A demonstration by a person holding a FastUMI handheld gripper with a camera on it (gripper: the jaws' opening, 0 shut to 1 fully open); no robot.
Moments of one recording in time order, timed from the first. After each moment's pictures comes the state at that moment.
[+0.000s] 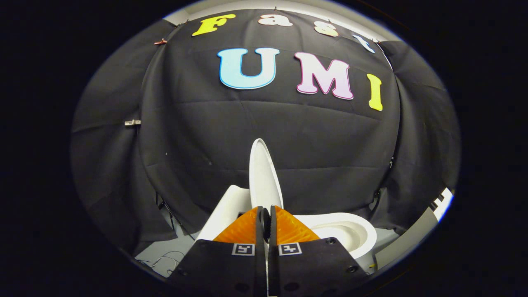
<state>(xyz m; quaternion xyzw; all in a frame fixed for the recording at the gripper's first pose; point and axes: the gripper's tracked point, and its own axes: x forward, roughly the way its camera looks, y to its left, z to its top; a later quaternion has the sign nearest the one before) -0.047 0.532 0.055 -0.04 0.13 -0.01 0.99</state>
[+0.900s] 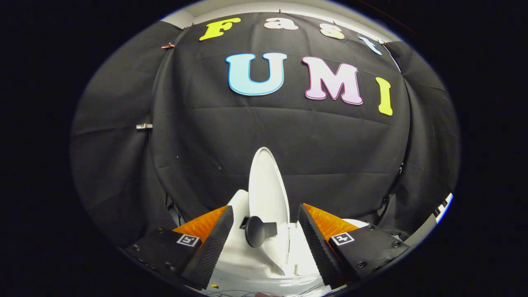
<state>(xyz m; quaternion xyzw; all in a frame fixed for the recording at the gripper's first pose) -0.056 0.529 0.083 -0.04 0.11 0.04 0.99</state>
